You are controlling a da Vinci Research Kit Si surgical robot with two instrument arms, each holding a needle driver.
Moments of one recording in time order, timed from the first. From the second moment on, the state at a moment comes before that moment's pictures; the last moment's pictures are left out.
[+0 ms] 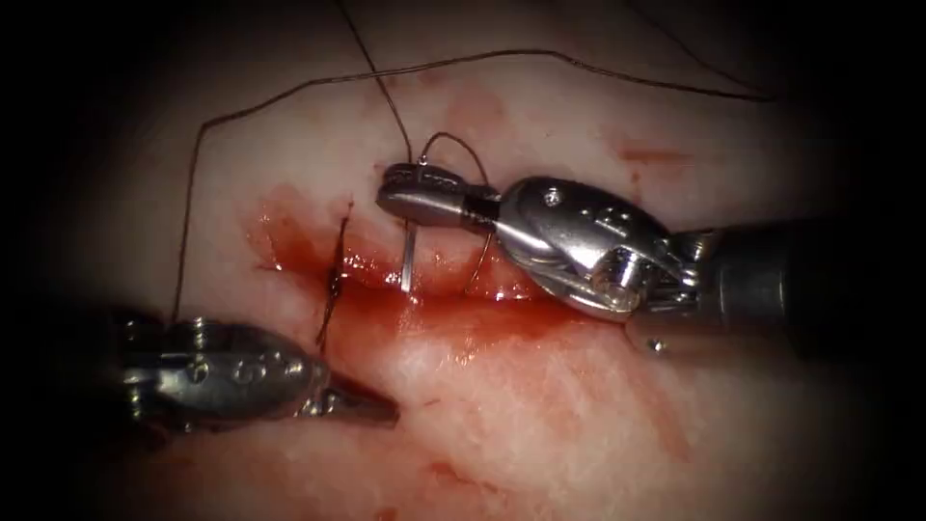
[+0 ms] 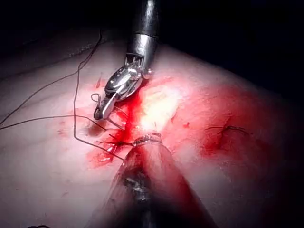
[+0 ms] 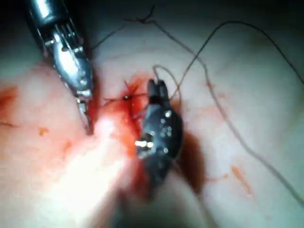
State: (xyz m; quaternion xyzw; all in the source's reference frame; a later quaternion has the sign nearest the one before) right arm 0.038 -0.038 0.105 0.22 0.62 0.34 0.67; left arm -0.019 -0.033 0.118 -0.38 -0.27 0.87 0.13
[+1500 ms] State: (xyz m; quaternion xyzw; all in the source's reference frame) right arm 0.038 -0.035 0.104 0.26 0.60 0.41 0.64; left arm -0.019 -0.033 0.120 -0.38 -0.27 0.87 0.13
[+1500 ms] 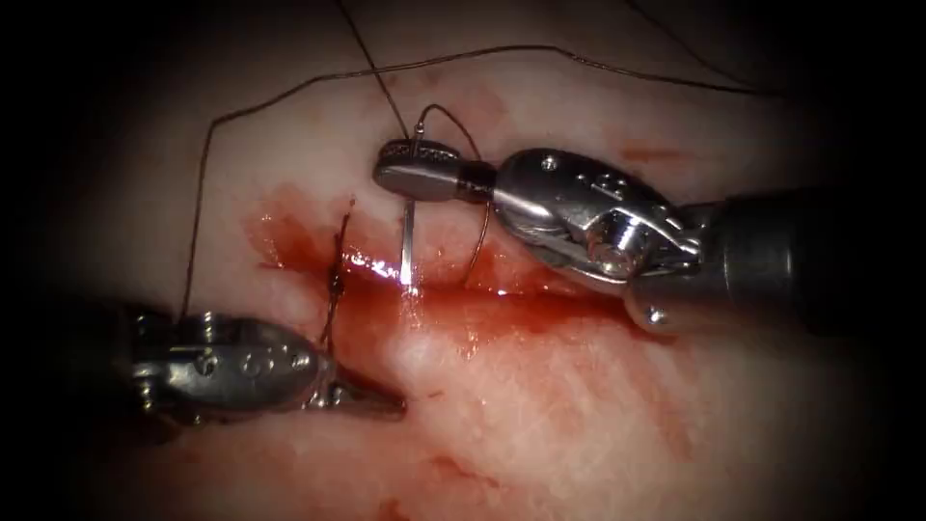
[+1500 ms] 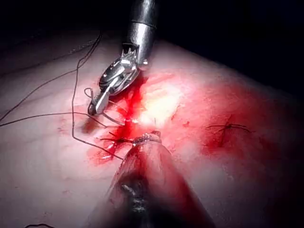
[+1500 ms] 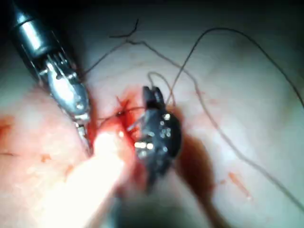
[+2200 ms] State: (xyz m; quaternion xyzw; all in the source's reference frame) right arm 0.039 -0.037 0.104 0.41 0.50 0.48 0.59; left arm -0.019 -0.033 0.120 -0.38 -0.27 0.87 0.13
